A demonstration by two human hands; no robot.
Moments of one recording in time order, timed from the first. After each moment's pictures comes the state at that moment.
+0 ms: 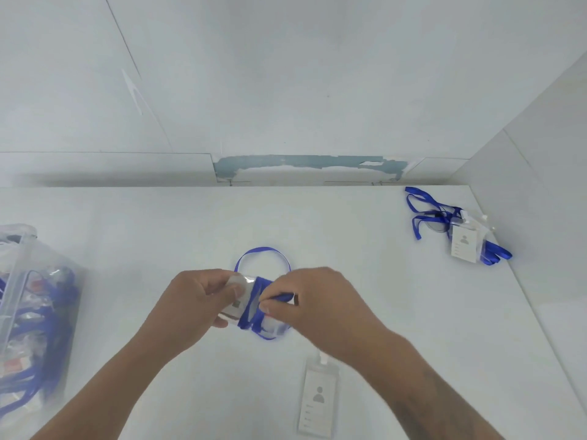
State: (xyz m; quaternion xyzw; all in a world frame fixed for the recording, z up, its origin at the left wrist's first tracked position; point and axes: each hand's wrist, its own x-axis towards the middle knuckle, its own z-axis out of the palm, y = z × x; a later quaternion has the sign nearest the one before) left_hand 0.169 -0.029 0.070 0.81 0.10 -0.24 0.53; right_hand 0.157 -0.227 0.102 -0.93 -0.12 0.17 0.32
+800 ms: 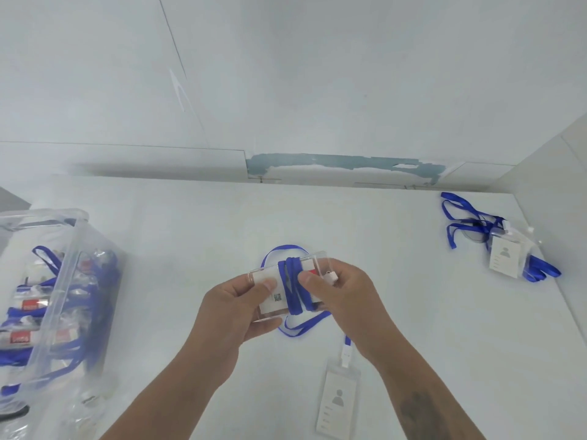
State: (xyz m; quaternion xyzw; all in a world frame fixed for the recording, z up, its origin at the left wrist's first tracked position) left_hand 0.145 -0.055 0.079 0.61 0.30 -0.22 0.70; right_hand 0.164 -0.227 0.072 -0.73 0.08 0.21 0.64
